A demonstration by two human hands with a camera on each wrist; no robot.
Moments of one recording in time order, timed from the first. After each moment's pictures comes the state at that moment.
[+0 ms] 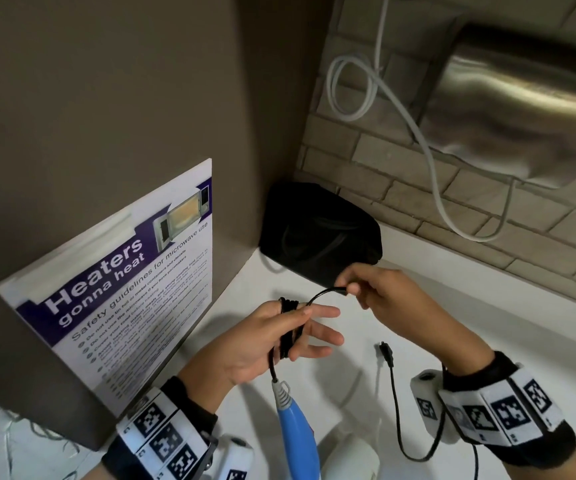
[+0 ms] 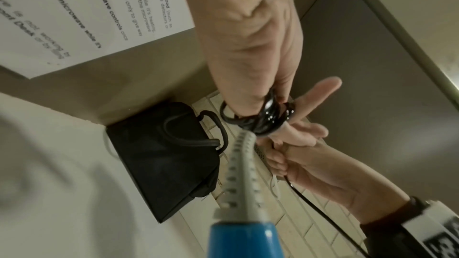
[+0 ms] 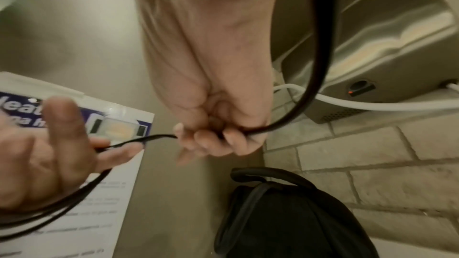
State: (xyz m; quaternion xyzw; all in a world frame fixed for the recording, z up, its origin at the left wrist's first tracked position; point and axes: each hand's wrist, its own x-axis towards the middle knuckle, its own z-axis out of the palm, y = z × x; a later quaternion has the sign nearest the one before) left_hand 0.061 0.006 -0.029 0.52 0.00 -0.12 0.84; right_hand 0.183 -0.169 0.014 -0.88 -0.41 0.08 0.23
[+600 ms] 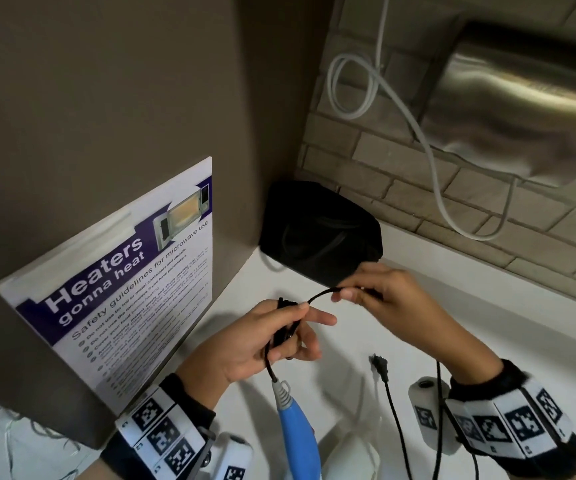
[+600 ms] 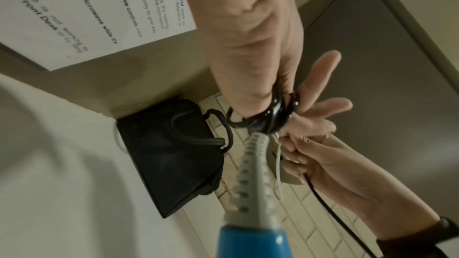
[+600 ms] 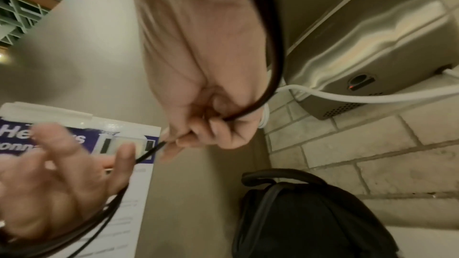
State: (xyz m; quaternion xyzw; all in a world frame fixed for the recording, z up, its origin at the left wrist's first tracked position) left_hand 0.063 0.013 -0.037 0.49 0.00 -0.16 0.86; right_hand 0.174 -0.169 0.014 -0.84 -0.46 0.04 0.28
